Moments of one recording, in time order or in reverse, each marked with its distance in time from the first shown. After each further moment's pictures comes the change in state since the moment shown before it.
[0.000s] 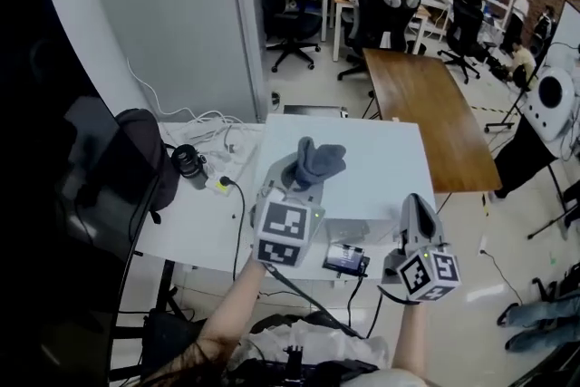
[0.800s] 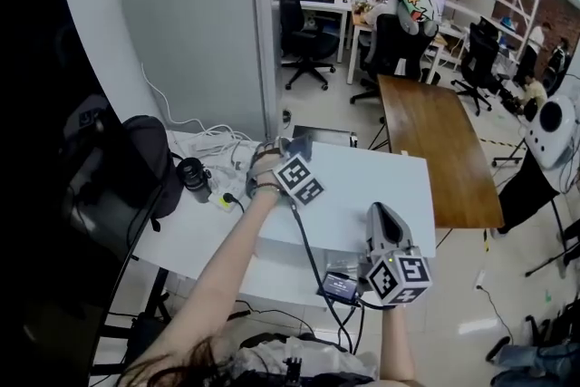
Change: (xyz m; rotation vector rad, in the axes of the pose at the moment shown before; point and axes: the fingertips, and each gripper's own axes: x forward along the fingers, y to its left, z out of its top) left arm 0.140 0.165 -0.156 0.689 0.687 0.341; right arm 0.077 0.058 -0.029 -0.025 0.081 0.212
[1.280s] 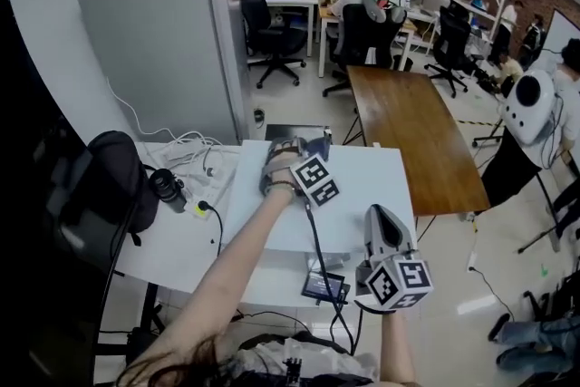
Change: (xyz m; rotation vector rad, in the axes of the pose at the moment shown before) left arm 0.000 -0.071 0.117 0.146 -0.125 -0.109; right arm -0.034 -0.044 0.018 -0.001 -0.032 -0.091
